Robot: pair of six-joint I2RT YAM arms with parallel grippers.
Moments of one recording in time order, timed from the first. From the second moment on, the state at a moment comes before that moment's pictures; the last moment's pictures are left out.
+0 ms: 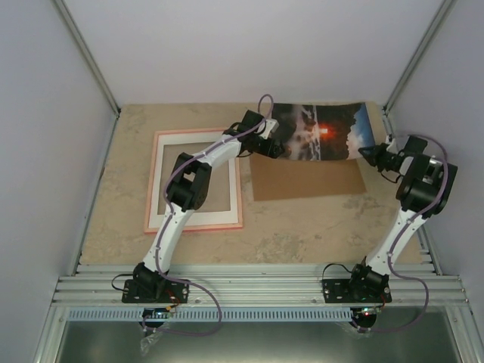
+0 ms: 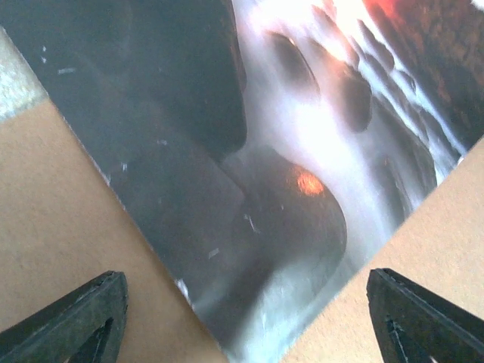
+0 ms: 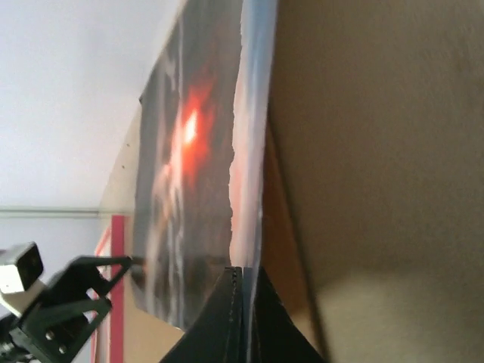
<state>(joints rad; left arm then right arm) -0.53 2.55 2.11 -0.36 0.39 -0.13 -0.46 2.22 1.31 0.05 -0.98 0.48</state>
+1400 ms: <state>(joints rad) -0.89 1.94 1.71 -0.08 -0.05 0.39 -0.24 1.25 1.15 0.01 -0.98 0.85</state>
